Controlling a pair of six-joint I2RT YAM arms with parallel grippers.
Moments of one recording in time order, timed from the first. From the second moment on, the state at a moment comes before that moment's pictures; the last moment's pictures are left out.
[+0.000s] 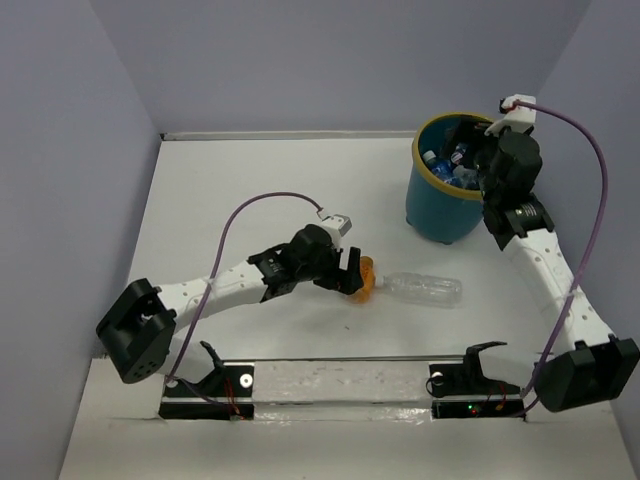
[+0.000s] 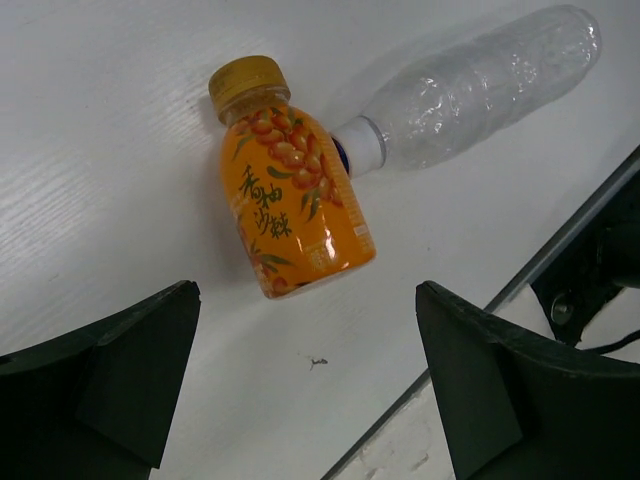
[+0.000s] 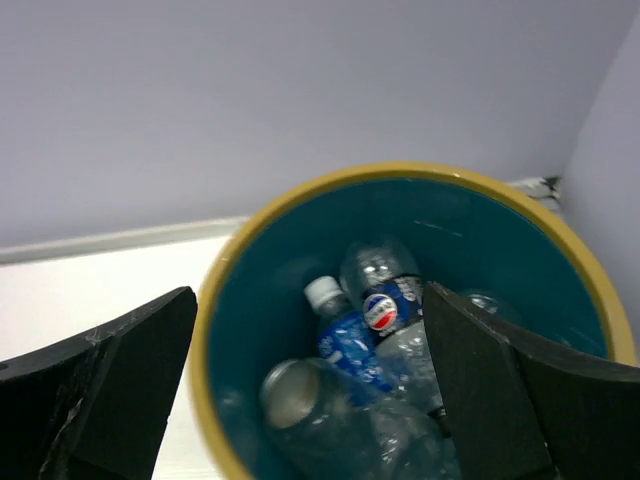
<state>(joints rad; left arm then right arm) -0.91 1.36 0.82 -0.12 0.09 -0.53 0.18 1.22 1.22 -0.03 0.26 0.14</state>
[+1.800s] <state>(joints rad) -1.00 1.06 0.73 0.03 -0.20 -0.46 0.57 1.02 0.75 0.15 -0.27 0.57</state>
